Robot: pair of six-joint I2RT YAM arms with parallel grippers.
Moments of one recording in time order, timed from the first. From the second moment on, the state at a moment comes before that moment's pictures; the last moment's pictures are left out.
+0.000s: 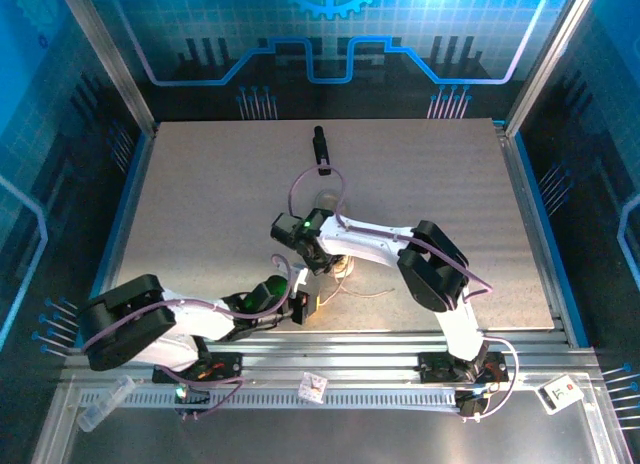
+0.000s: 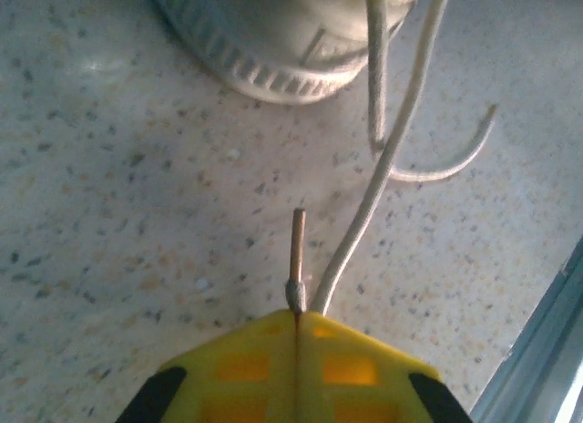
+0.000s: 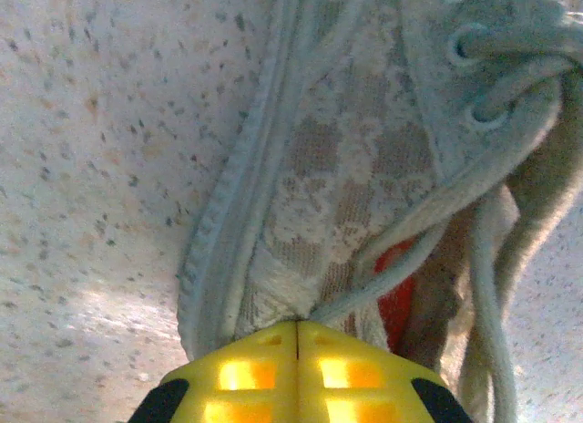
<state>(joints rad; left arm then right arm) -0.95 1.37 0.21 0.53 0.01 -0.73 0.99 2.05 1.58 -1.08 0.43 0.52</state>
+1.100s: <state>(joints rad) -0.66 1.36 0.56 0.25 0.33 -0.15 0.84 1.65 1.28 -0.77 0.08 0.31</state>
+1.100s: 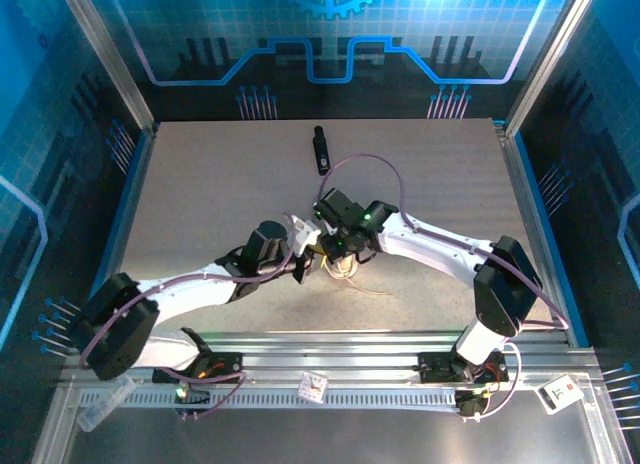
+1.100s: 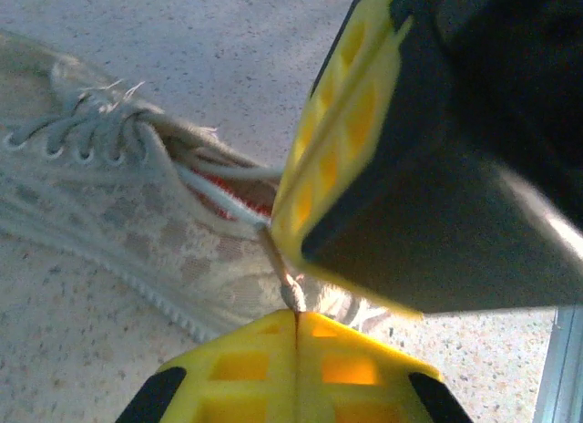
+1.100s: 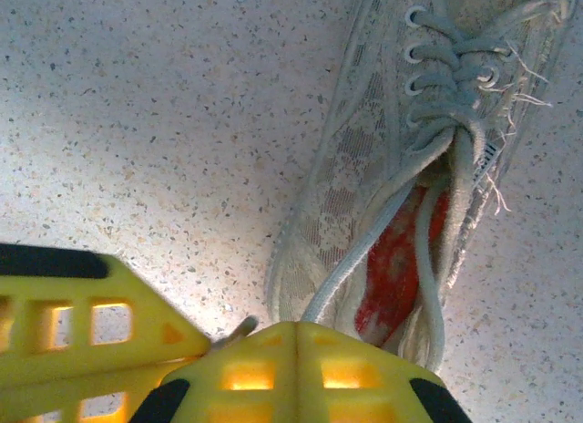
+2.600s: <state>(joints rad) -0.63 1.58 0.61 0.47 0.49 0.02 0.59 1.49 1.01 -0.47 -0.36 0.47</state>
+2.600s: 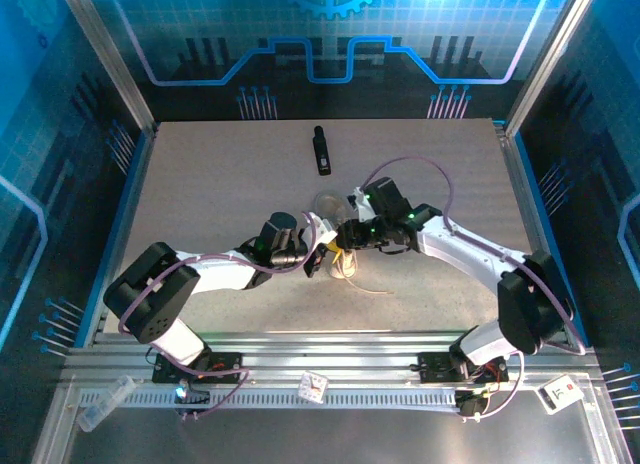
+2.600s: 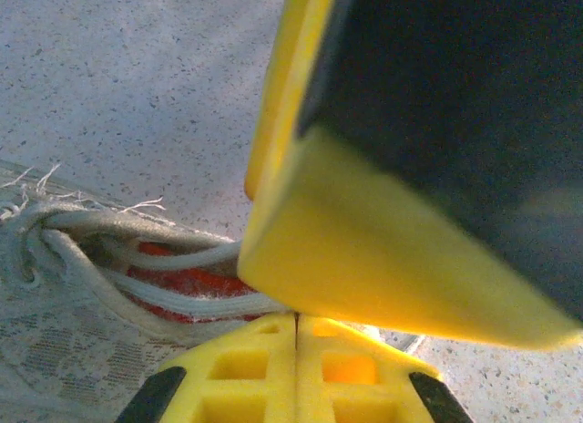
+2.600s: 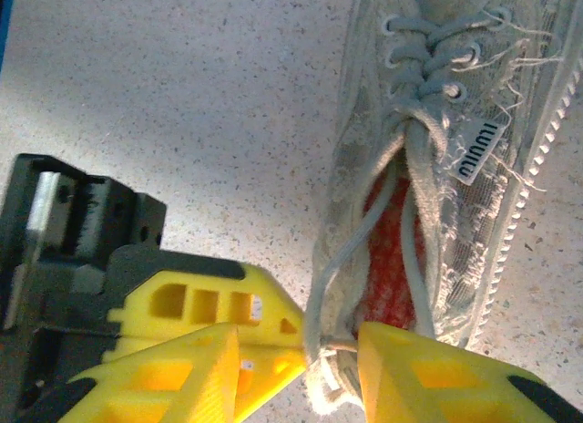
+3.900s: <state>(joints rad) -0.63 1.58 0.57 0.51 0.48 0.01 0.61 1.54 1.00 -0.42 -0.29 0.57</state>
